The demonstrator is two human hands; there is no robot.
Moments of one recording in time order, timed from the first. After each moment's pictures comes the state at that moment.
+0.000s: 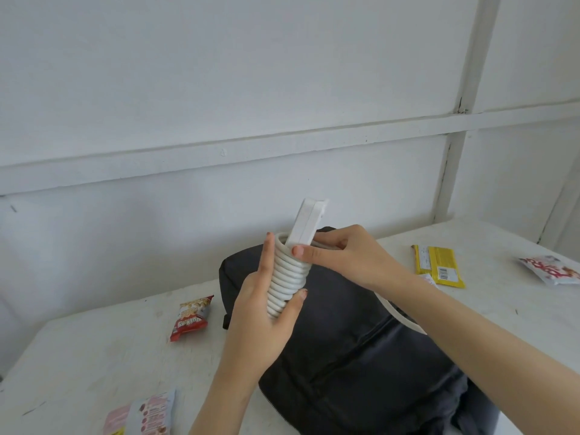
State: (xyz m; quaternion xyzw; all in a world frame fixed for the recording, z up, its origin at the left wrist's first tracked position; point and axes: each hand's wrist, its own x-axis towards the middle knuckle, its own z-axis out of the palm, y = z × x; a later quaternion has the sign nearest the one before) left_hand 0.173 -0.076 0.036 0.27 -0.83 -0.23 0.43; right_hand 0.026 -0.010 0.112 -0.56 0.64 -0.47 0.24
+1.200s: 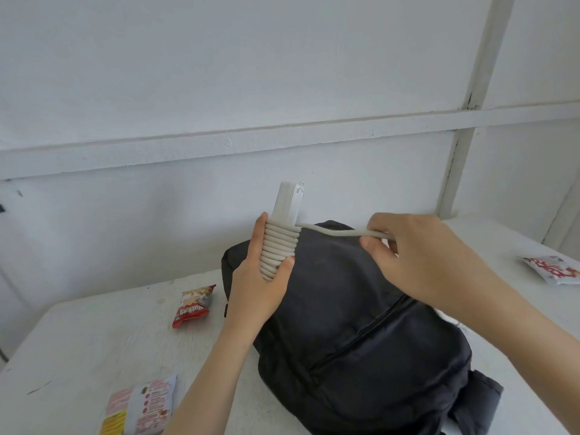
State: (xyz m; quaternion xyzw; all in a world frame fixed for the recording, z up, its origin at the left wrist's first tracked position) left_hand 0.157 -0.108 0.043 0.34 -0.81 -0.28 0.39; right_hand 0.025 0.055 0.138 -0.56 0.78 -0.25 -0.12
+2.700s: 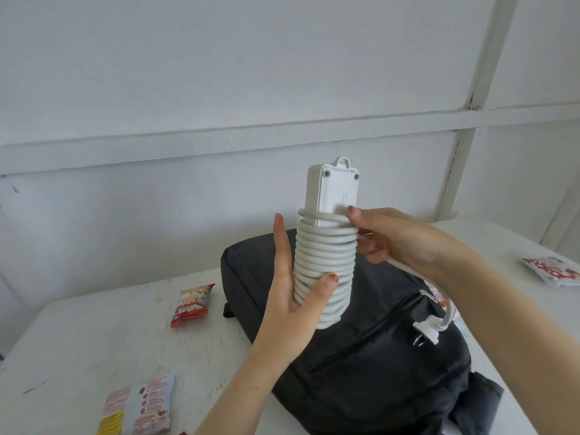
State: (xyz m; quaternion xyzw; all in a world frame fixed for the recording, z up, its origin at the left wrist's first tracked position) left_hand 0.159 -0.048 0.057 0.09 -0.71 -0.54 0.44; right_hand -0.013 0.012 0.130 -0.56 0.54 -0.48 0.41
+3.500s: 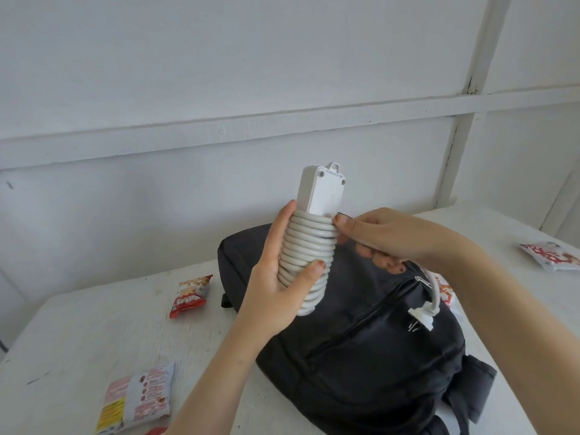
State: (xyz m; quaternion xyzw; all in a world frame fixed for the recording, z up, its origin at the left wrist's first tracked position) left_hand 0.164 -0.059 0.064 0.13 -0.77 -0.47 0.42; right_hand 0.000 0.027 0.136 -0.52 0.73 -0.32 0.32
